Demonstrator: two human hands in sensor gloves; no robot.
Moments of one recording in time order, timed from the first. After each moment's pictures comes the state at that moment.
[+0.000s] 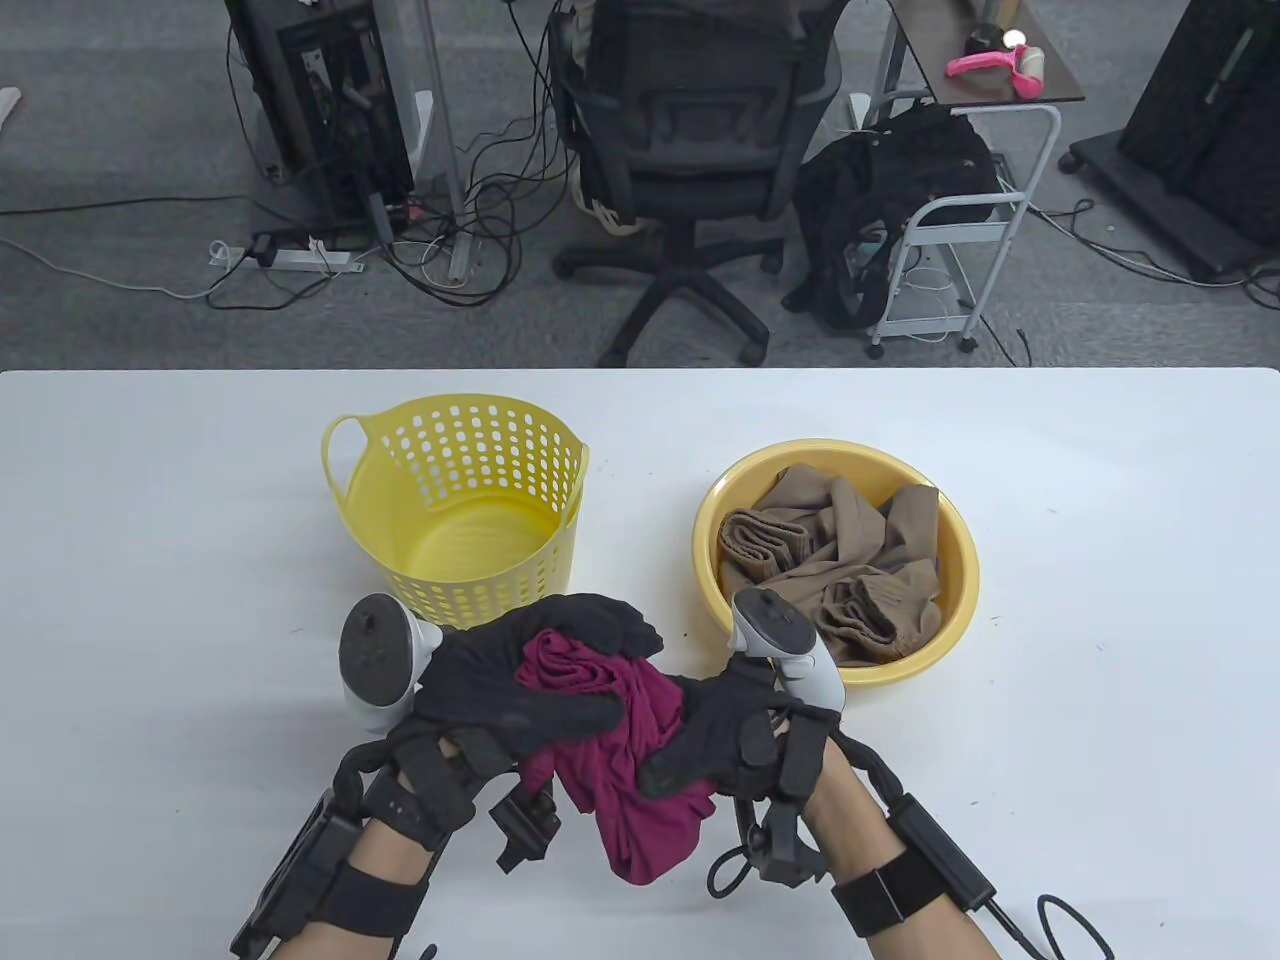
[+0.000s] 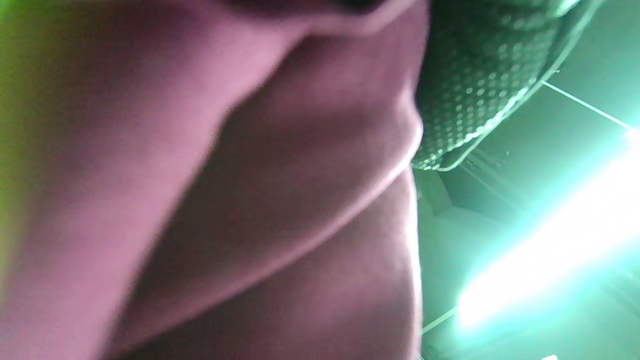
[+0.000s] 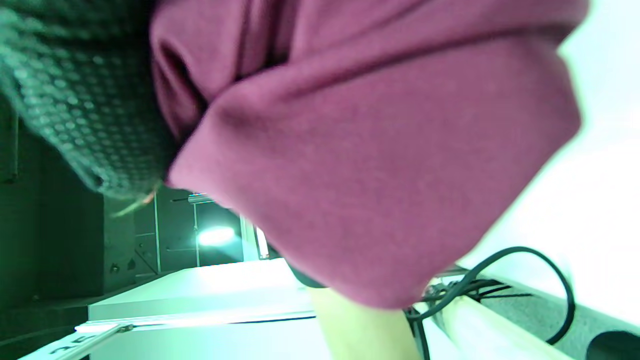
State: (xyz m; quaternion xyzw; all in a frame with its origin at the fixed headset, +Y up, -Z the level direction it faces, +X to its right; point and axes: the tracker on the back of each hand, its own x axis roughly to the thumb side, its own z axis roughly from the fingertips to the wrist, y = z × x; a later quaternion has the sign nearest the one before) left_hand -0.155 -0.591 -0.284 0.00 -0.41 0.62 0.67; right_hand 0.047 -0.670 -0.298 0.34 0.40 0.55 0.64
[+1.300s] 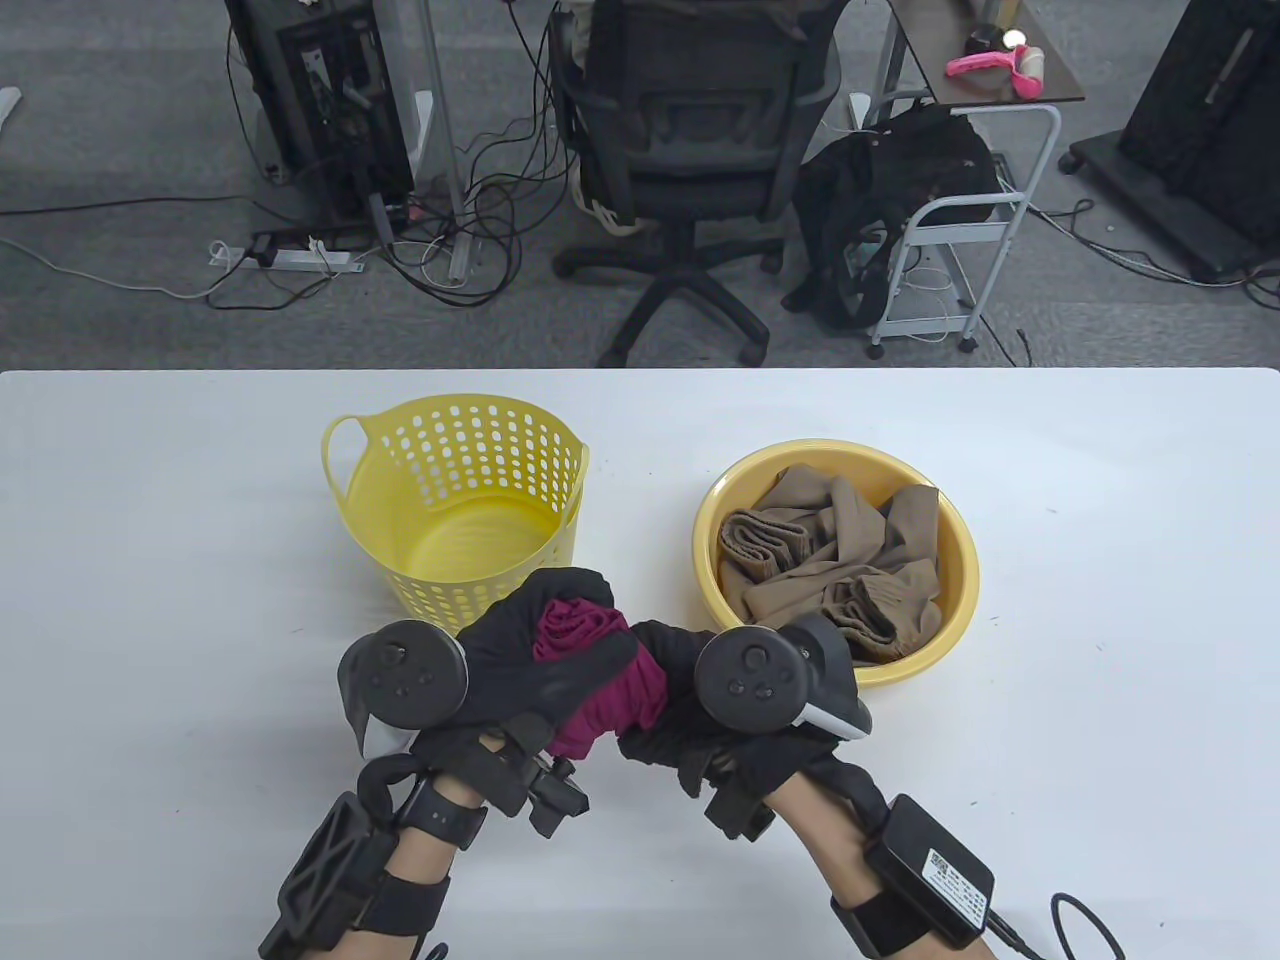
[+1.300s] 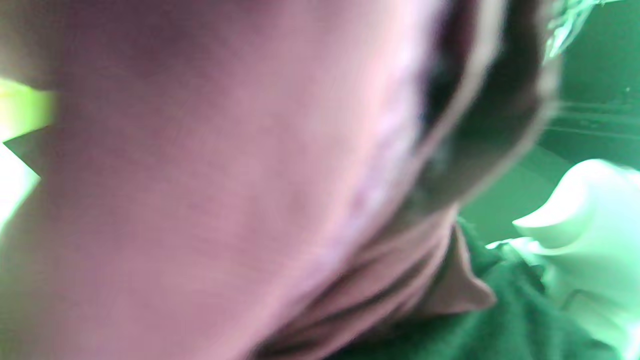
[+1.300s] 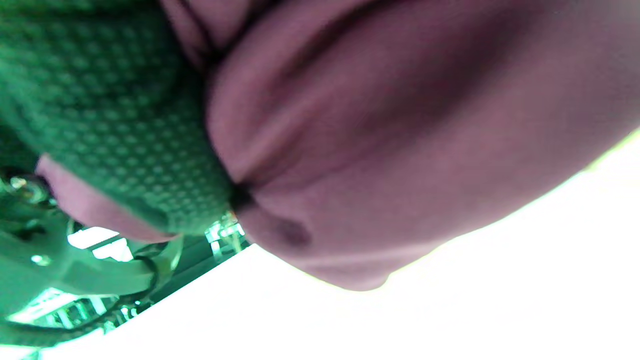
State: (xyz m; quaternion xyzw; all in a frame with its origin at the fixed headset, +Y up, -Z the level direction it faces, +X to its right) left_hand -0.159 -0.605 -0.287 0.10 -0.26 0.47 0.84; right_hand 0.046 -0.606 -0.283 0.32 -0.06 0.91 0.25
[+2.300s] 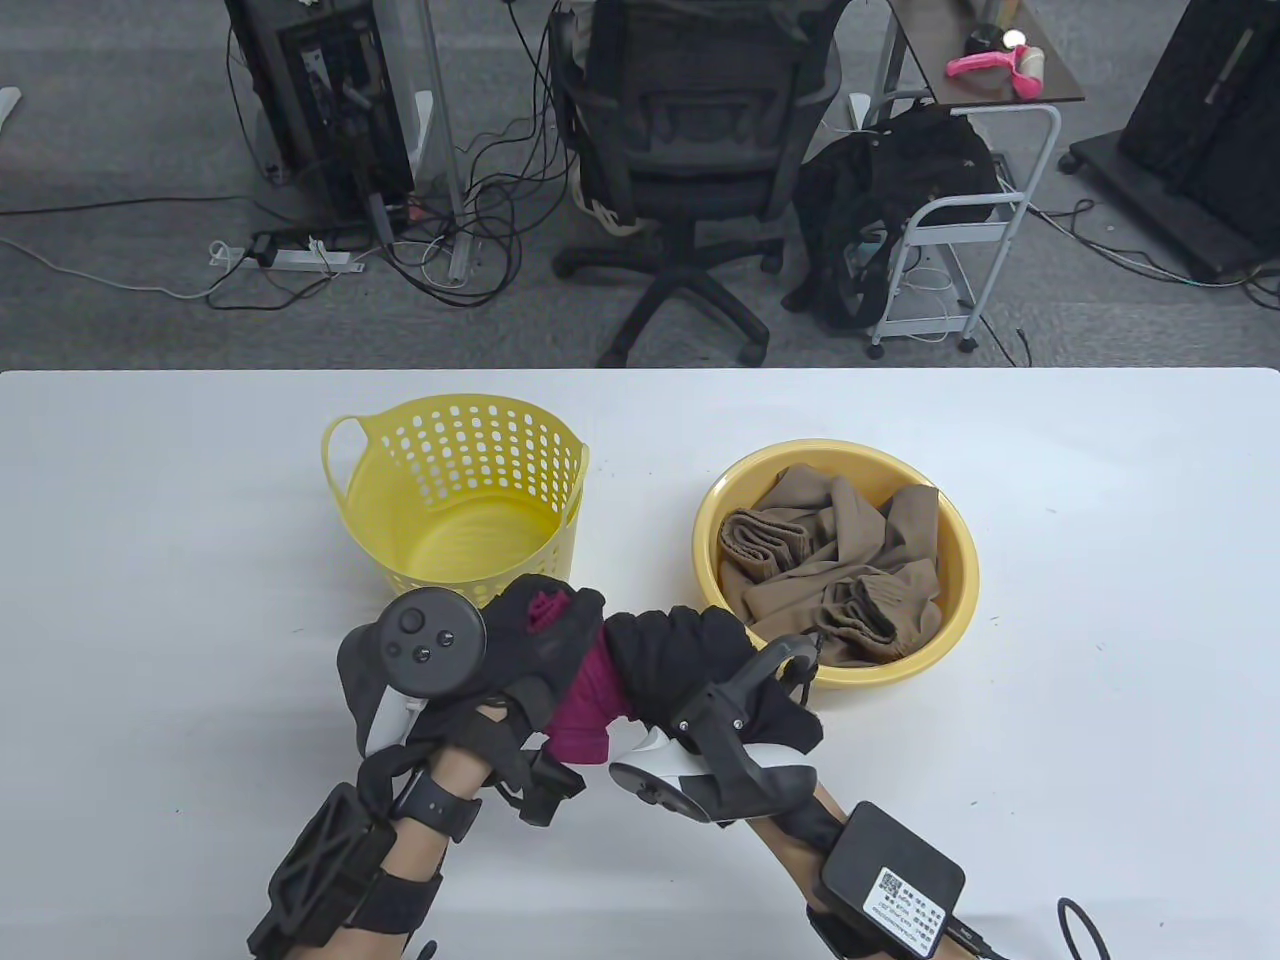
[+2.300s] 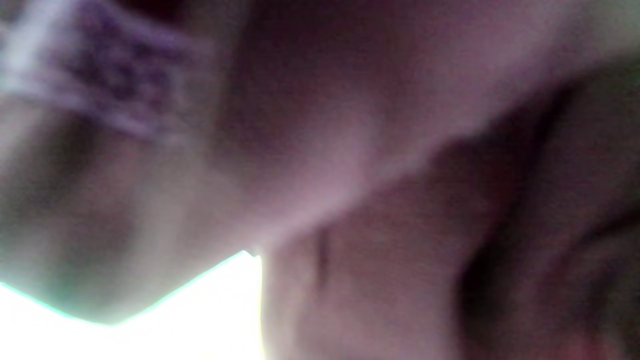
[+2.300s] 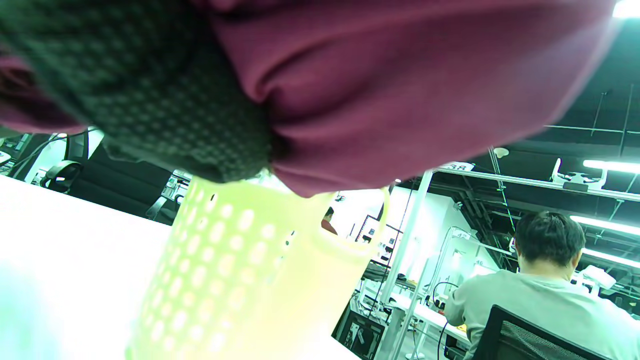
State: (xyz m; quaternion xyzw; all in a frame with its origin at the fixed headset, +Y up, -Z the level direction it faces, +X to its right) left_hand -0.167 -0.610 -0.297 0.04 -0.13 0.42 0.90; right_hand 0.012 -0.599 -0.253 0.36 -0.31 0.88 -0.08
